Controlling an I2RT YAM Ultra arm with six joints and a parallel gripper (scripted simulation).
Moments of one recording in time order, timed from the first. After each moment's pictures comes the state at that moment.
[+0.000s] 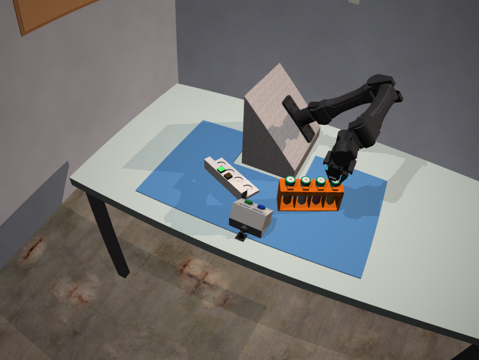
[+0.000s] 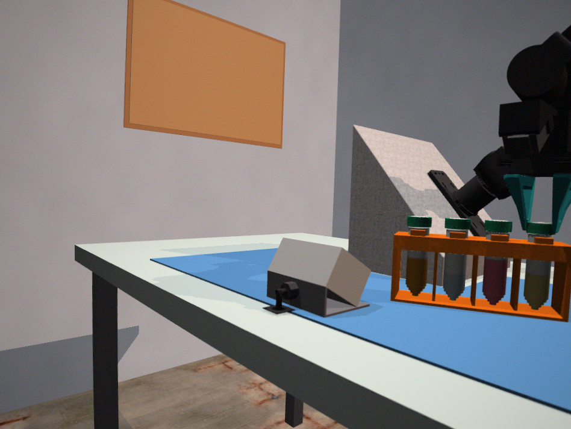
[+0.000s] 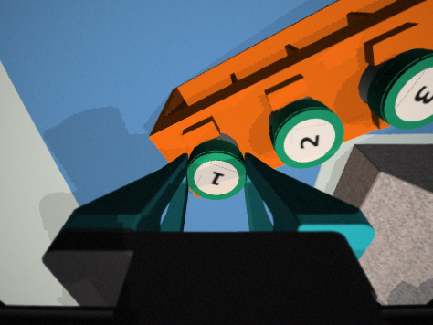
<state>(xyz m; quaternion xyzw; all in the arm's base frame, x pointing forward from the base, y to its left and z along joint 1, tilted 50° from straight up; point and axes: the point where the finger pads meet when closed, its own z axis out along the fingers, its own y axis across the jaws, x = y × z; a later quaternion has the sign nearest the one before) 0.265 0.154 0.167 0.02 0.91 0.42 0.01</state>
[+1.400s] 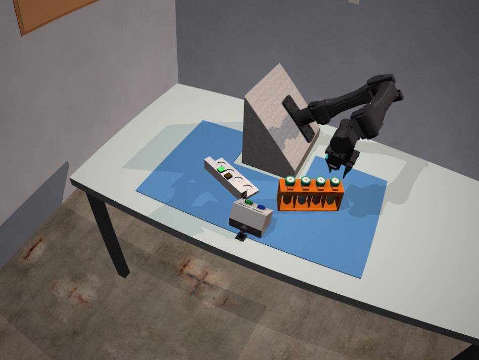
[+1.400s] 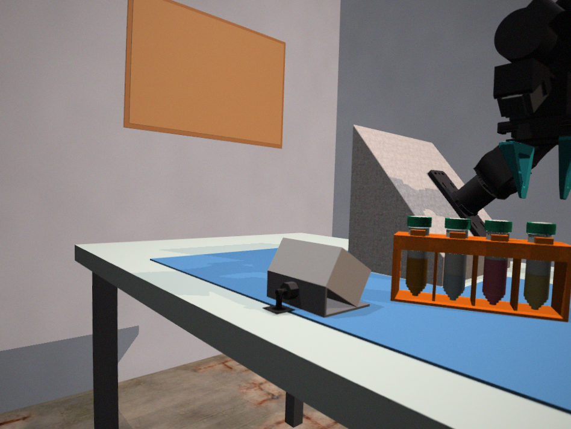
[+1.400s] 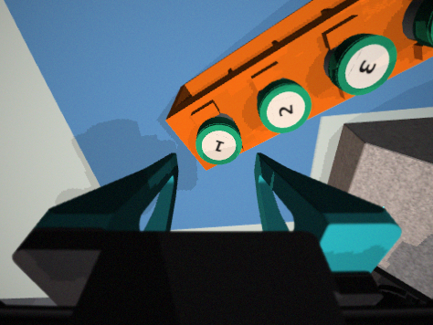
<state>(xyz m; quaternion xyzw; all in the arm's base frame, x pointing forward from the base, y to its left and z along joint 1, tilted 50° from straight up) 0.269 0.121 0.197 0.06 0.91 0.42 0.00</state>
